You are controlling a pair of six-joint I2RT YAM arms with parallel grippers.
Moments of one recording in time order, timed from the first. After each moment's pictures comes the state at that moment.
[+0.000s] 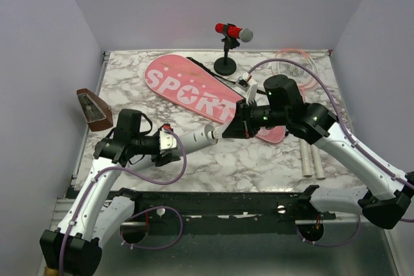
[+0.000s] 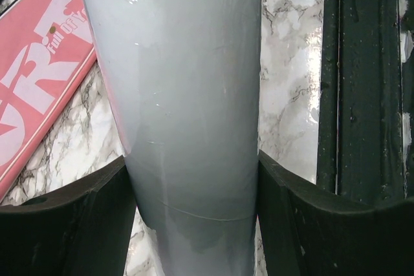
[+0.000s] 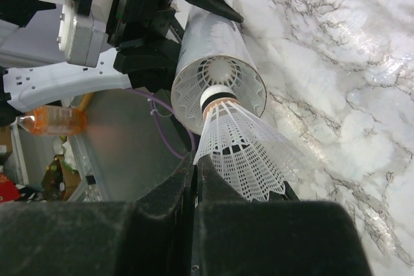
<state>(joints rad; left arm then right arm) -0.24 0.82 0.74 -0.80 0.95 0.99 0.79 1.18 1.33 -0.69 -0.49 0.47</state>
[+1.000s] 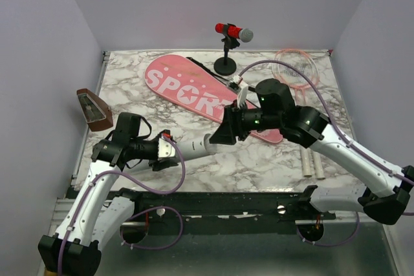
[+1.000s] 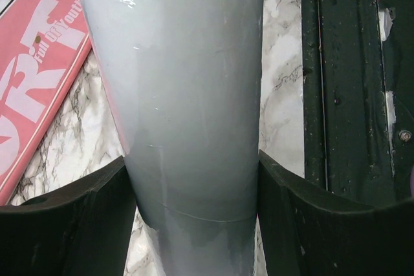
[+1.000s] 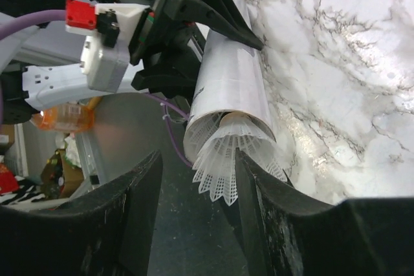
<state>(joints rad) -0.24 0.79 0.76 -0.93 0.95 1.13 0.90 1.23 1.32 -0.58 -0.47 0.50</state>
